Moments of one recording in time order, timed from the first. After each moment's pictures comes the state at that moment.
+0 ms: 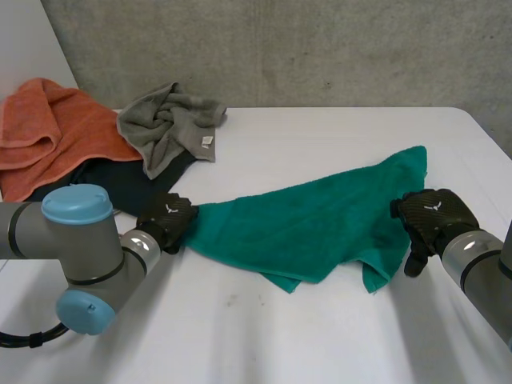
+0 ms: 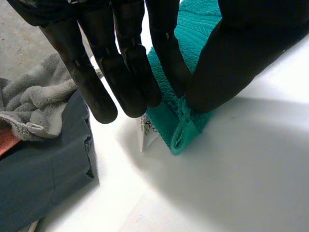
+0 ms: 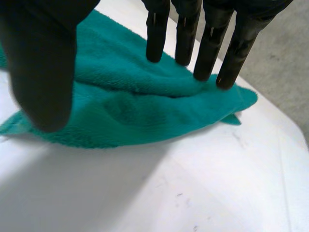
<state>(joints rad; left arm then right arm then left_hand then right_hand) 4.35 -2.22 -1.58 3.46 -1.43 3.73 1.83 -1.35 1.78 -0.01 1.53 2.71 1.14 1.19 1.19 1.19 0.98 0.35 0.40 0.41 0.41 0.24</state>
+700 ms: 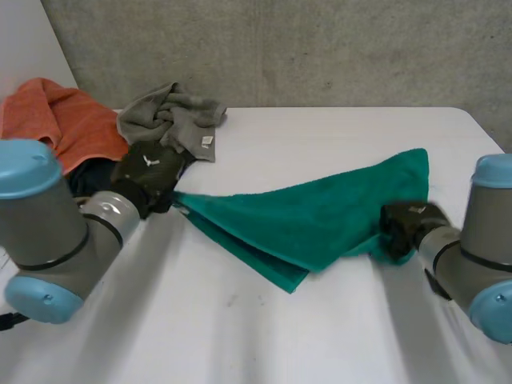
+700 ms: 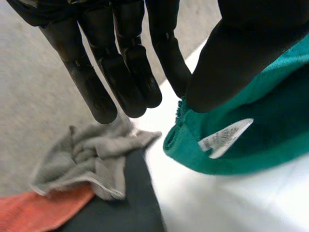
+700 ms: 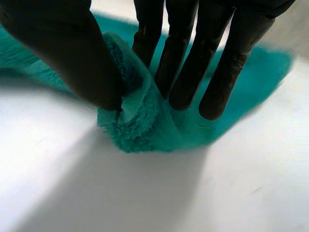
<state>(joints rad) 4.34 -1.91 -1.62 3.40 -1.43 3.59 1.87 -1.14 1.62 0.01 1.58 2.98 1.14 1.20 1.19 1.20 0.98 0.97 1.17 1.18 1.19 0.98</state>
